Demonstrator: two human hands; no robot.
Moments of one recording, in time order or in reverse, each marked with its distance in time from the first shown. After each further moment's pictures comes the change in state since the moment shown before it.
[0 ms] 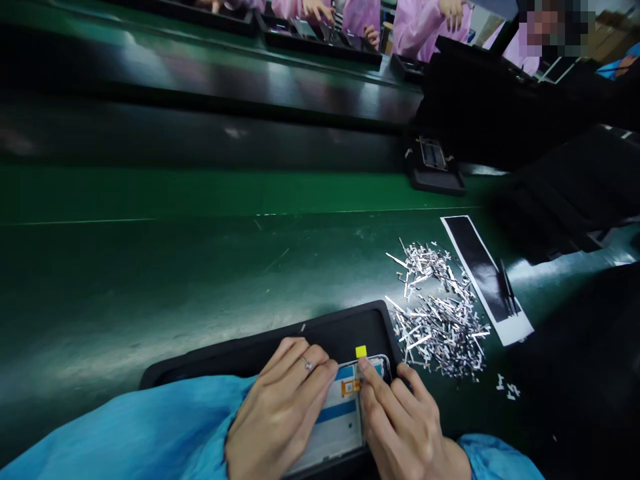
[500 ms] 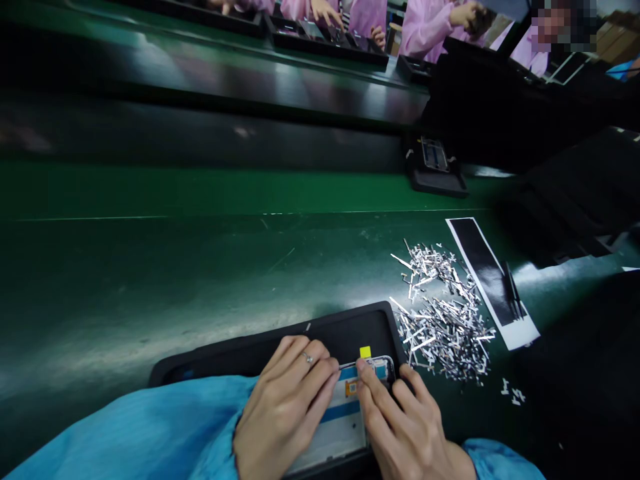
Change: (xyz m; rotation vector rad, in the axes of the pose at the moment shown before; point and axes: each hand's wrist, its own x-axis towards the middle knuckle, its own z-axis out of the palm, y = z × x) left_hand 0.006 0.002 -0.006 0.022 -0.003 -0.021; right_hand 0.005 0.002 -0.003 -0.039 -0.057 -0.041
